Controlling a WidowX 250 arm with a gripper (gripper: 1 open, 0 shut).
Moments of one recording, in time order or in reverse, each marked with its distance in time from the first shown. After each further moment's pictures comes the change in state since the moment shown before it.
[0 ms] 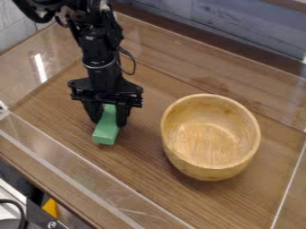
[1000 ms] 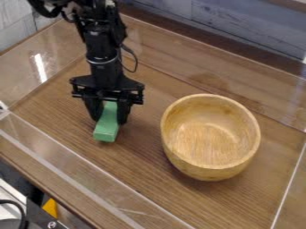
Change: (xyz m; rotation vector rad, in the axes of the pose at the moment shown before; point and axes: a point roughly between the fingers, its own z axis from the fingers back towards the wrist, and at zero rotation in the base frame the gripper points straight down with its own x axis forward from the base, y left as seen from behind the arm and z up) arm 0.005 0.001 -0.002 0.022 0.049 0.028
